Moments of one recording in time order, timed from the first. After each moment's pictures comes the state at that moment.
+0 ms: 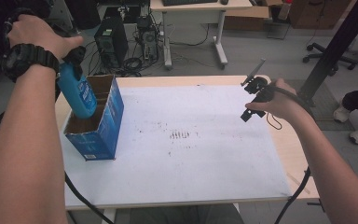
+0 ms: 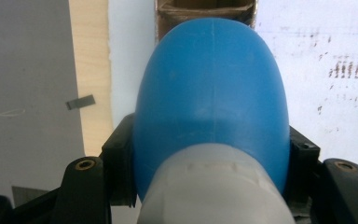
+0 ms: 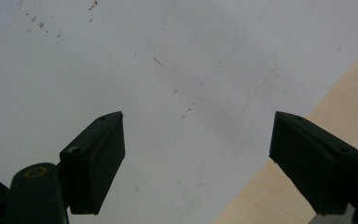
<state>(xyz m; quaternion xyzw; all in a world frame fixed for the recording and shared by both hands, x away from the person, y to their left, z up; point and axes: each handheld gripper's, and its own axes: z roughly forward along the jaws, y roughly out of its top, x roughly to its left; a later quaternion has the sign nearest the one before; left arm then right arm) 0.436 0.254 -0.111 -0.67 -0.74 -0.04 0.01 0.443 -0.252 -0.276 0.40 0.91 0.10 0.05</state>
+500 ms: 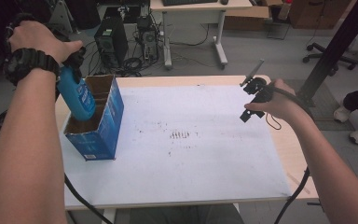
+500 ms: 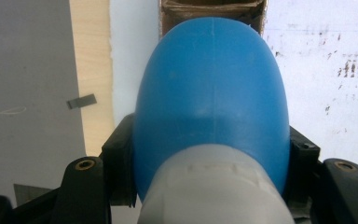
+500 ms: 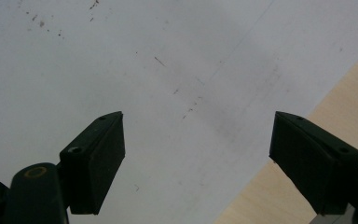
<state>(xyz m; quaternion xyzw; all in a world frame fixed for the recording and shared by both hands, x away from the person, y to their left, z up) 0.437 0.257 -0.122 -0.67 -0.74 -0.03 0.02 0.442 -0.250 -0.278 0.40 0.91 0.09 0.05</state>
